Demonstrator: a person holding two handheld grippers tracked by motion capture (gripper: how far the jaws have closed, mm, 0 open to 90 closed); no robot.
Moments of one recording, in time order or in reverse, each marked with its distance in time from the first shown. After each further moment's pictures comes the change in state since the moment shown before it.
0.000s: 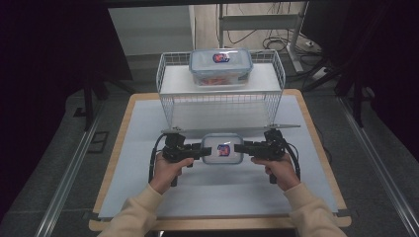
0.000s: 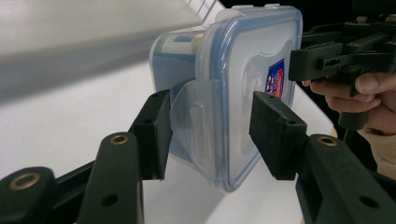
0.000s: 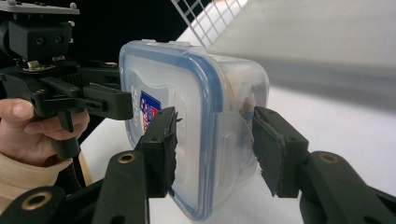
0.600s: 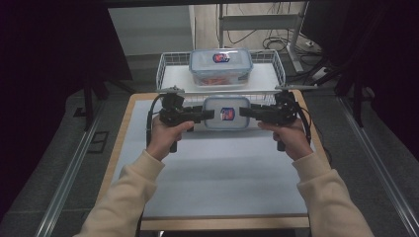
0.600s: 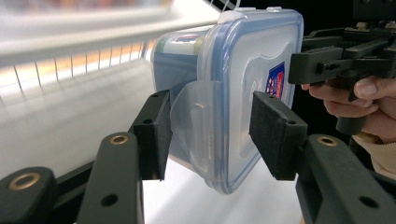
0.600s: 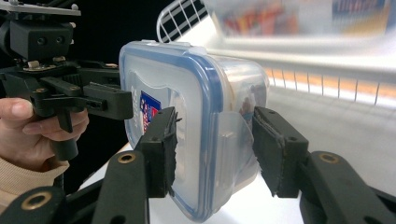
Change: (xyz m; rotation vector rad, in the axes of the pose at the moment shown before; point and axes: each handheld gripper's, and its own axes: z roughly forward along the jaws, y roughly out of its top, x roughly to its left) left arm -0.028 0.106 -0.035 -0.101 -0.003 0.118; right arm 0.038 0.101 -0.041 -0.109 -0.039 -0.128
